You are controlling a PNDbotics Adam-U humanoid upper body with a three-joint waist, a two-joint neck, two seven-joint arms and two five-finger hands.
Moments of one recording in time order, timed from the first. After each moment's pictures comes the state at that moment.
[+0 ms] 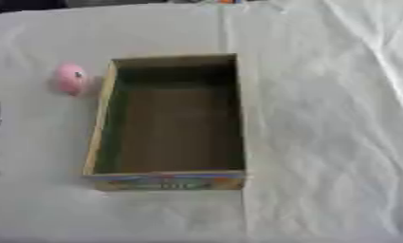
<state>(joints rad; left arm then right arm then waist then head) -0.40 0.50 0.10 -1.85 0.12 -0.14 0.41 -0.32 -0.56 -0.20 -1.99 -0.10 0.00 -0.33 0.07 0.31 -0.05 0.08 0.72</state>
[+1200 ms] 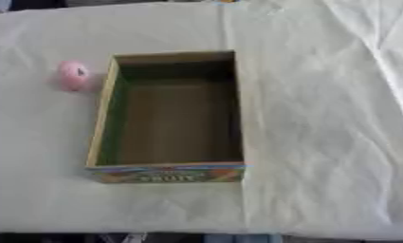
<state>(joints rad) -0.57 0.75 0.02 -1.69 -0.05 -0.04 0.25 -0.30 -0.55 -0.20 -1.99 -0.10 0.00 -0.32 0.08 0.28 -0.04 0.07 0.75</state>
